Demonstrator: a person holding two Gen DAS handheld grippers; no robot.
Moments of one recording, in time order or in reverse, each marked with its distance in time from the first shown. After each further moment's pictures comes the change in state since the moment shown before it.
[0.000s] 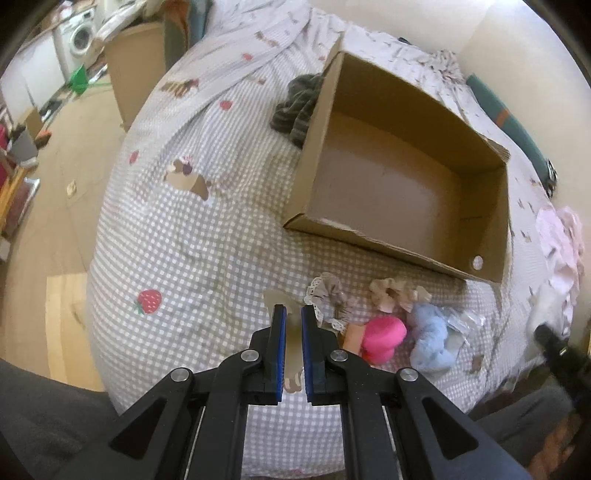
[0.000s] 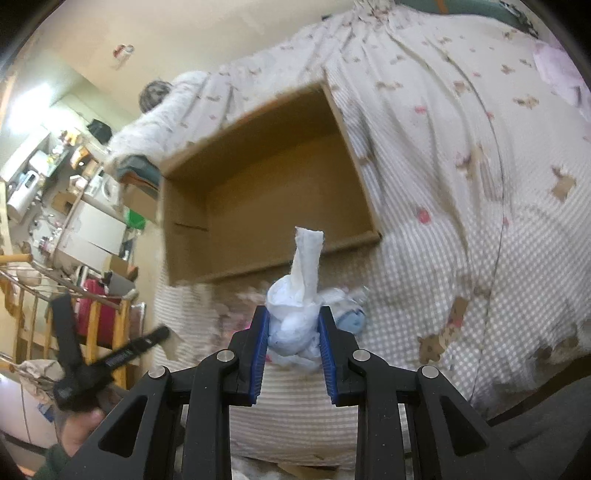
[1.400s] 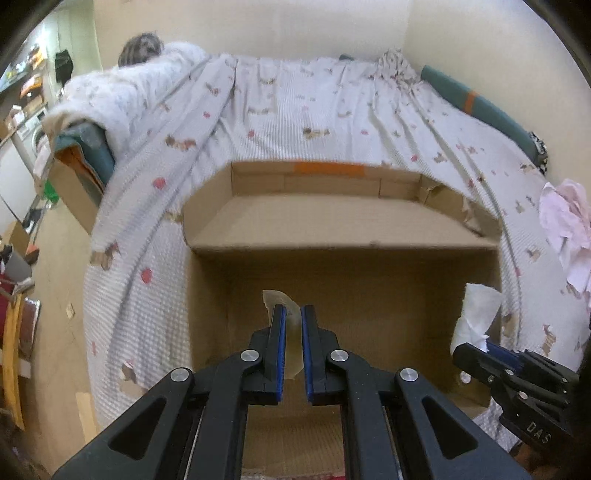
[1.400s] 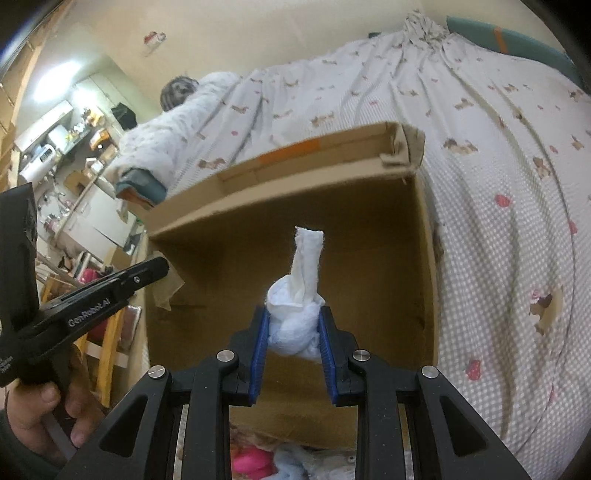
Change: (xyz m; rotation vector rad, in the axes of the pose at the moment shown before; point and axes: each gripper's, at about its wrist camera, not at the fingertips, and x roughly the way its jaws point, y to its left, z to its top) left arm 0.043 -0.120 0.166 0.257 -0.145 0.048; right arm 0.090 0.023 0.123 -0.153 -0.030 0.014
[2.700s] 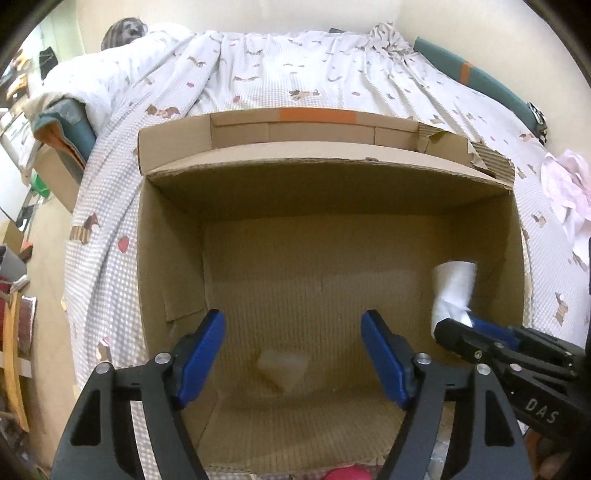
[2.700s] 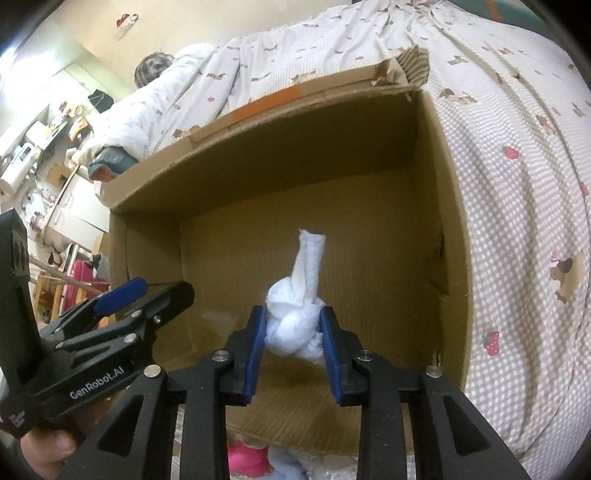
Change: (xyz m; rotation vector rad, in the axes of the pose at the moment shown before) left arm 0.028 -0.014 -0.033 0.051 0.077 0.002; right arm 0.036 -0.009 -0.012 0.064 0.115 -0.026
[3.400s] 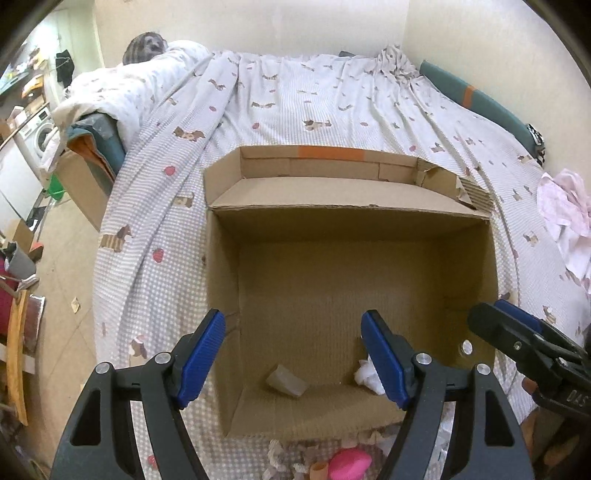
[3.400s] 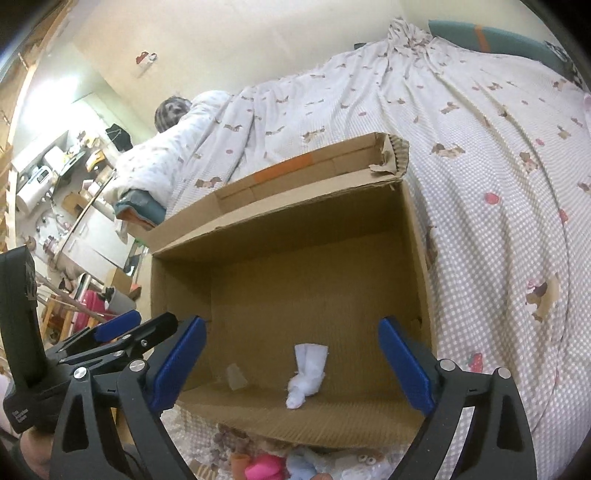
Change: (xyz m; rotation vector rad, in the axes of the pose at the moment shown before) left arm -0.062 0.020 -0.003 -0.032 -0.084 0.013; right arm -0.056 0.005 -0.003 -0.008 -0.189 0.038
